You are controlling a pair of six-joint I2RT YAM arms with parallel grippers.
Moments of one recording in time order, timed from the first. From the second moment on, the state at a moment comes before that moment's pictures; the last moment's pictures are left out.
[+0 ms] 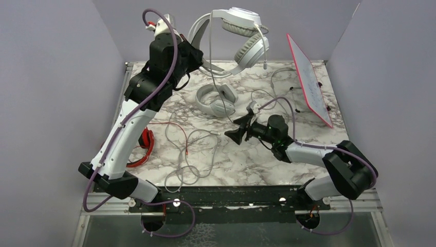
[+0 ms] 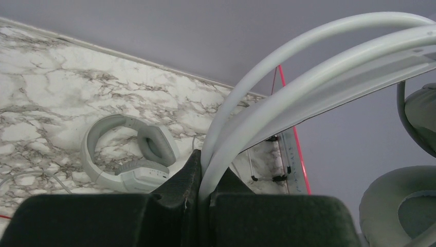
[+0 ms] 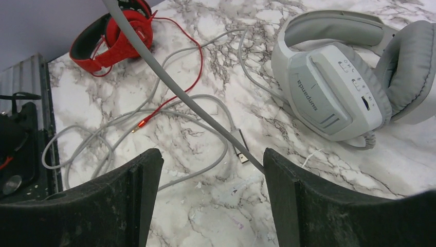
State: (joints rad) left arm -0.58 1.45 1.93 -0.69 -0.31 -0.69; right arm 0.62 1.39 0.49 0.81 -0.44 0.15
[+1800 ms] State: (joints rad) left arm -0.57 1.06 1.68 -0.79 0.19 -0.28; right arm 0.15 1.32 0.84 0.42 -0.67 0.27
